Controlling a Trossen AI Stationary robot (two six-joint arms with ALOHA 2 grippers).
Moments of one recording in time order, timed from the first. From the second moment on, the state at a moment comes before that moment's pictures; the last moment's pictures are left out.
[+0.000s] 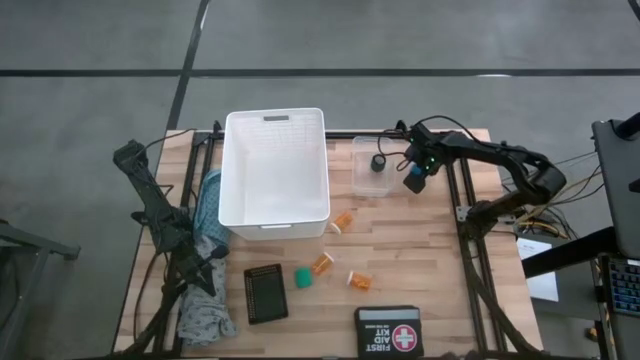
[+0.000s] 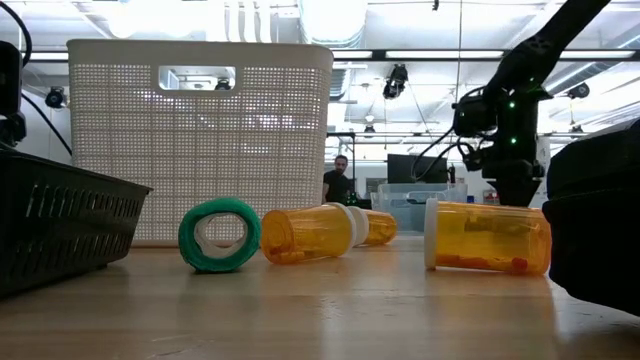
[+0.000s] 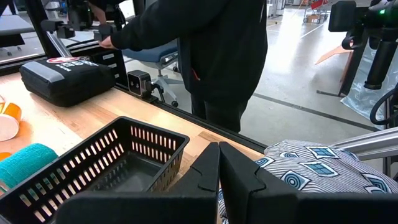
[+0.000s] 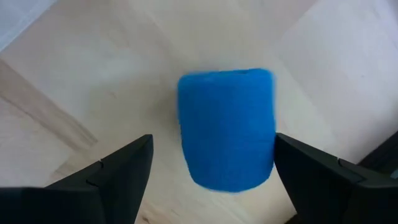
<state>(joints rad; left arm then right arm) -0.94 0.23 0.01 0.00 -0.01 0.00 -0.87 1.44 0.76 -0.74 0.07 -0.12</state>
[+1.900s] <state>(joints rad) -0.94 0.23 0.01 0.00 -0.01 0.00 -0.89 1.20 0.76 -0.69 -0.05 -0.08</state>
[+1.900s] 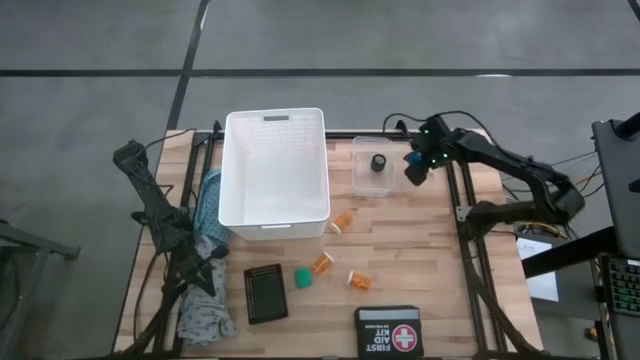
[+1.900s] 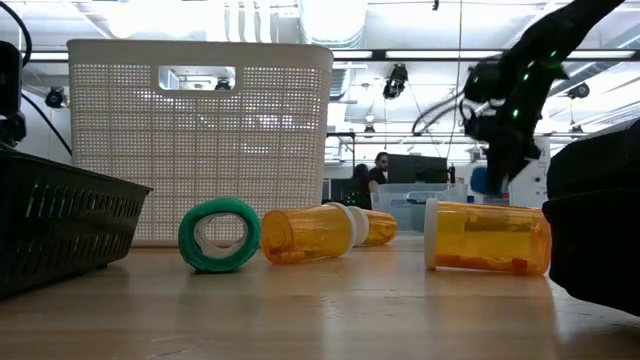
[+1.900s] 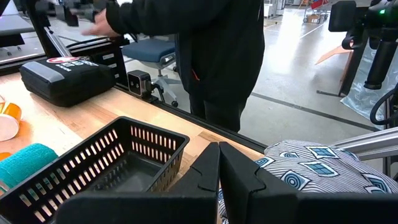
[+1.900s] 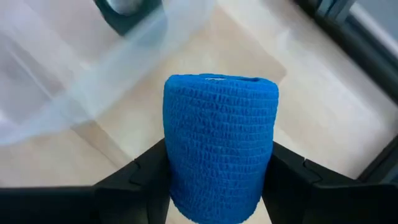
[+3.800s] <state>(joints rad) -0.94 0.23 0.01 0.00 -0.01 0.00 -0.67 1.38 1.01 -0.60 -0.38 -0.01</state>
